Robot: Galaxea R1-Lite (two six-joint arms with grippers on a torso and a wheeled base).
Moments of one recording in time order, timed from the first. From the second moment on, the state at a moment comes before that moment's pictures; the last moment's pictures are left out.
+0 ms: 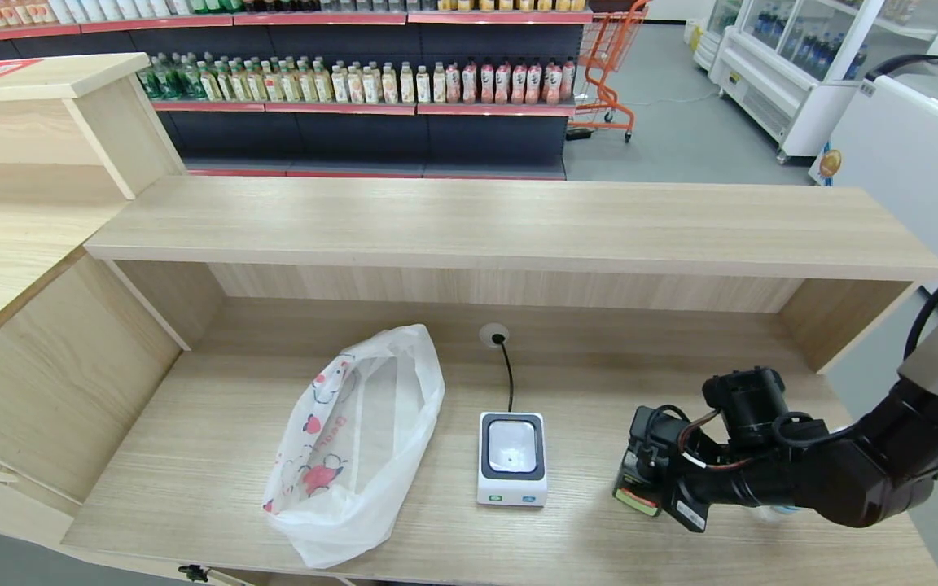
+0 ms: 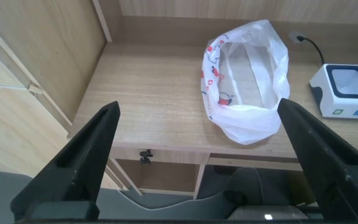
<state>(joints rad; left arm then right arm) 0.00 0.00 0.00 0.00 0.00 0.01 0.26 2.05 -0.63 -0.59 0.25 -0.81</state>
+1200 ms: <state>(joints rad) 0.00 0.00 0.00 0.00 0.00 0.01 0.09 1.60 -0.40 -1.24 0.76 -0.91</state>
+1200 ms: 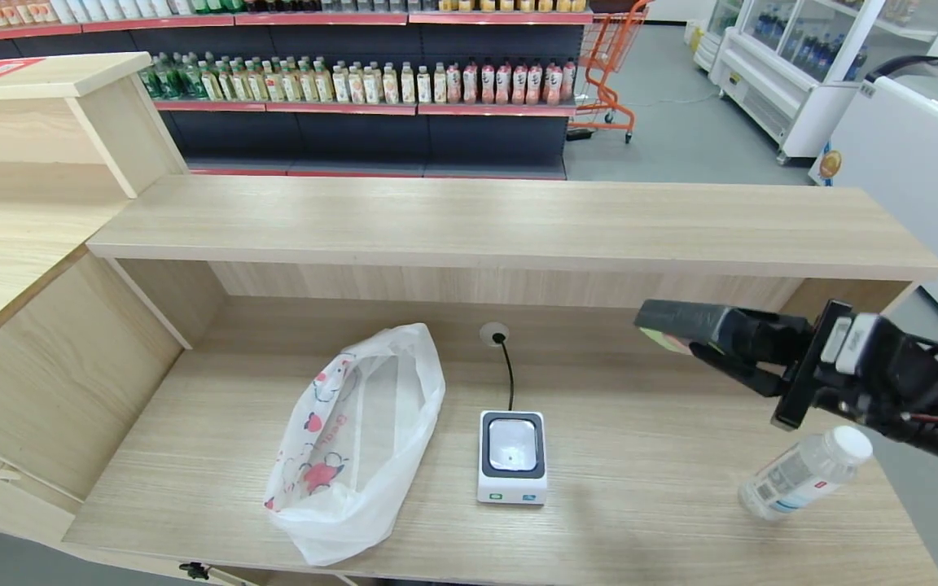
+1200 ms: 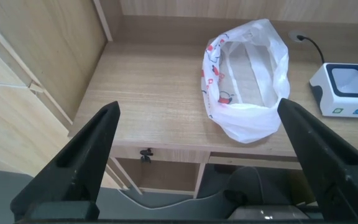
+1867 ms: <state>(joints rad) 0.00 0.00 0.00 0.00 0.00 0.01 0.35 1.67 -0.45 -0.79 1.03 -2.41</state>
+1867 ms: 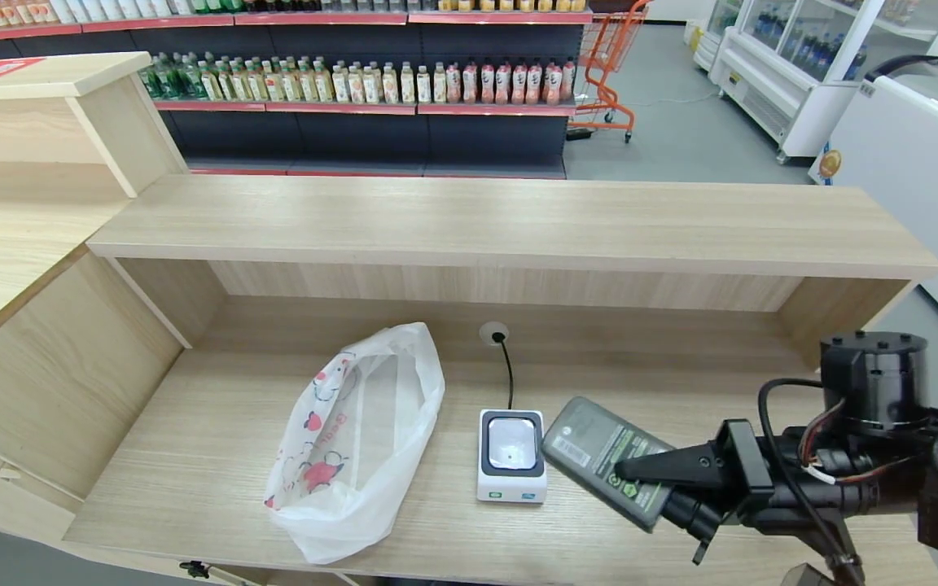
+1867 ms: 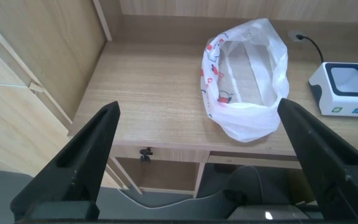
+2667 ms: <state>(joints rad) 0.00 0.00 0.00 0.00 0.00 0.01 0.50 1.74 -0.51 -0.80 1.06 -2.64</state>
